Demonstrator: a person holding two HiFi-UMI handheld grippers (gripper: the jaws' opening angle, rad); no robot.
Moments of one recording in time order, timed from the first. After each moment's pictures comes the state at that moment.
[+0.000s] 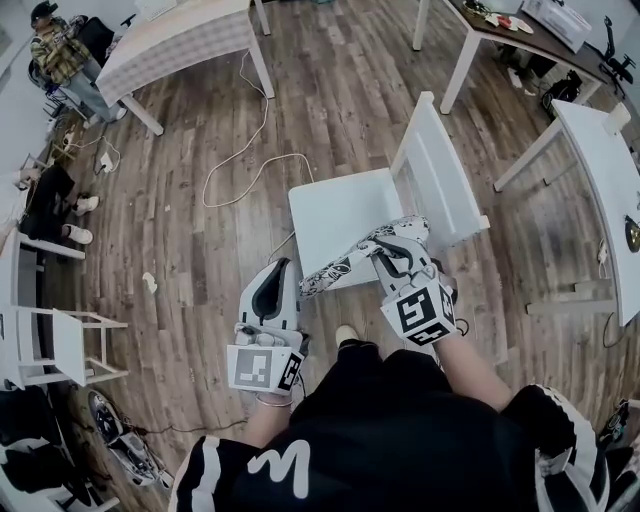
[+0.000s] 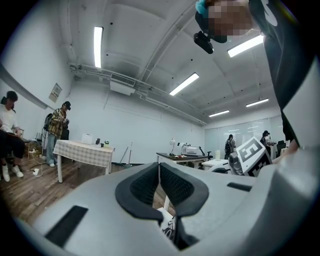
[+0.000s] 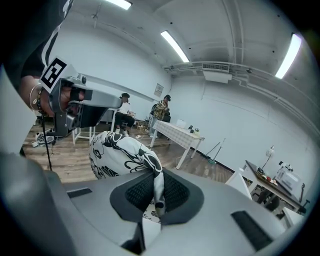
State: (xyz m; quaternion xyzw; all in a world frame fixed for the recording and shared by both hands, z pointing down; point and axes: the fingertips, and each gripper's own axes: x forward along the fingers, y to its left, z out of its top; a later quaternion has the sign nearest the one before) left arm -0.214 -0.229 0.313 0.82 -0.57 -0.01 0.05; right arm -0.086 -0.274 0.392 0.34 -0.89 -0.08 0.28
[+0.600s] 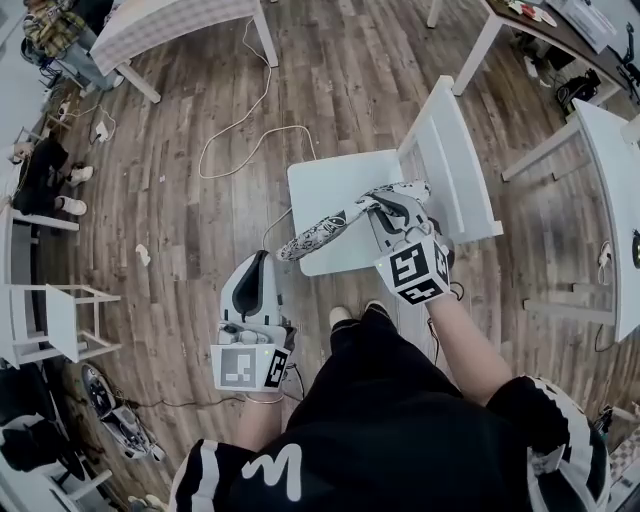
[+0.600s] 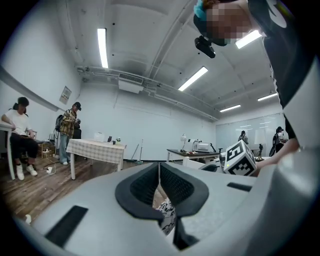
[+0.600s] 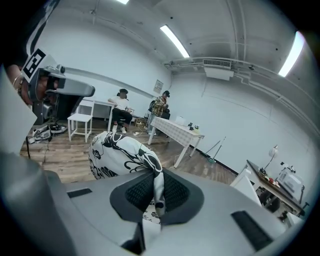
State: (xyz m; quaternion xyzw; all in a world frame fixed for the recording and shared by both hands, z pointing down) left arm -0.238 -0.245 0.332 0.78 -0.62 0.00 0.06; right arm -0.092 -0.355 0.418 0.34 -0.89 -0.07 0.29
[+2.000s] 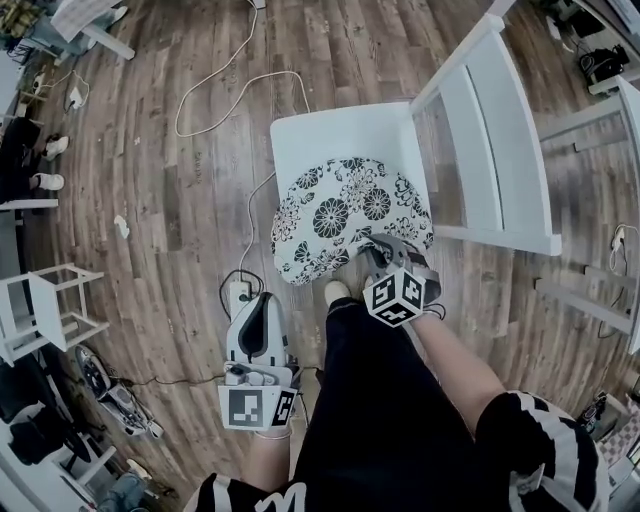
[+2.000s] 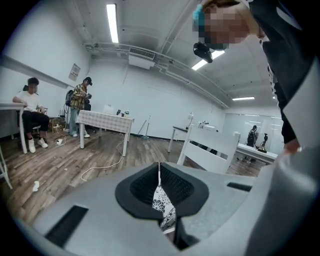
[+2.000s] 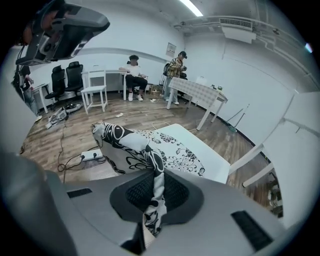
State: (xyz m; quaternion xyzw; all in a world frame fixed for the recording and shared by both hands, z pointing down) left arm -0.230 -0.213 0.489 0.74 -0.64 0.07 0.19; right arm -0.082 -0.283 0.711 0.25 -0.86 0.02 0.45
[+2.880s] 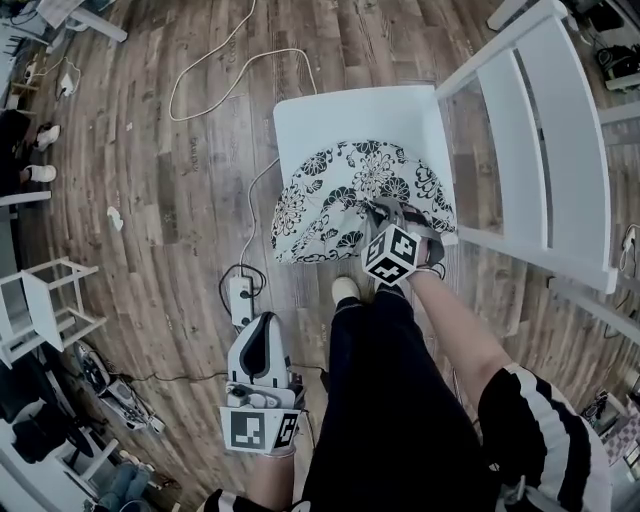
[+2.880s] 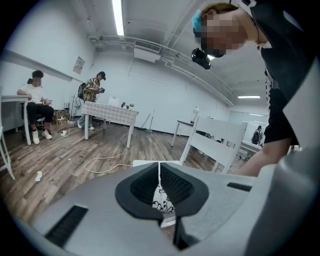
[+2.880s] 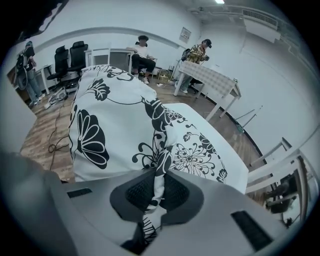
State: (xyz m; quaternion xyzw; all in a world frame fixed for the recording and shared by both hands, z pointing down) left arm -0.248 -0.204 0.550 0.73 -0.64 0.08 0.23; right arm -0.110 -0.355 0.823 0.21 -0.82 -0.02 0.53
